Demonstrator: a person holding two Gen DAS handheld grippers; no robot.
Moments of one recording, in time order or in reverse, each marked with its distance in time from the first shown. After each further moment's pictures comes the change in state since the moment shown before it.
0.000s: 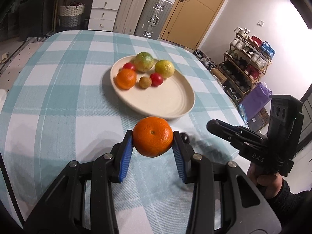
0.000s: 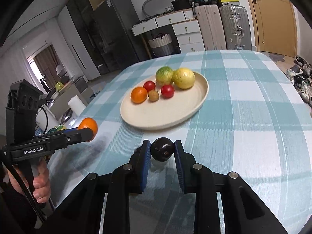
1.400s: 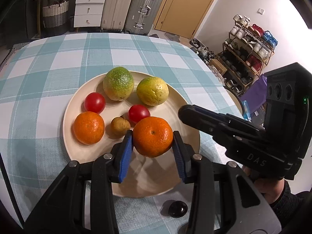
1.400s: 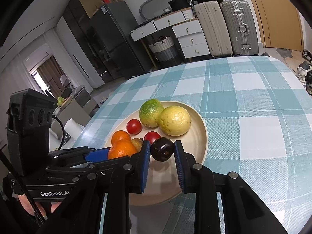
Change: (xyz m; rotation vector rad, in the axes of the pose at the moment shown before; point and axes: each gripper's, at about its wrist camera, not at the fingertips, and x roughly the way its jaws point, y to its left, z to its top) left arm 0.123 -0.027 0.097 0.062 0.088 -0.006; right arm 0.066 -0.046 0.090 0.060 -0.005 0.078
